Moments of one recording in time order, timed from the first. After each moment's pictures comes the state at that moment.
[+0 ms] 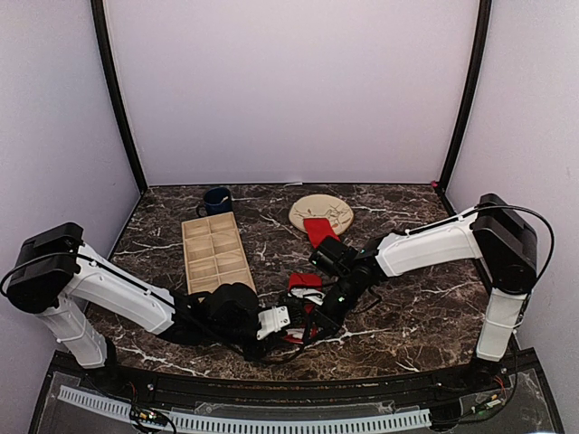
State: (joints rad) left arm -1.20 1.63 0.64 0.26 0.05 0.17; right arm 0.97 1.86 1.11 -0.51 -0.67 -0.03
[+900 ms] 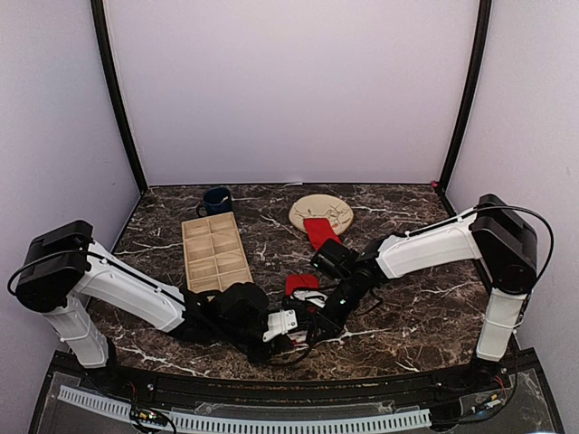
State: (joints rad) left arm -1.20 1.69 0.71 0.19 0.11 0.17; right arm 0.97 1.86 1.09 -0.51 -0.64 -0.02
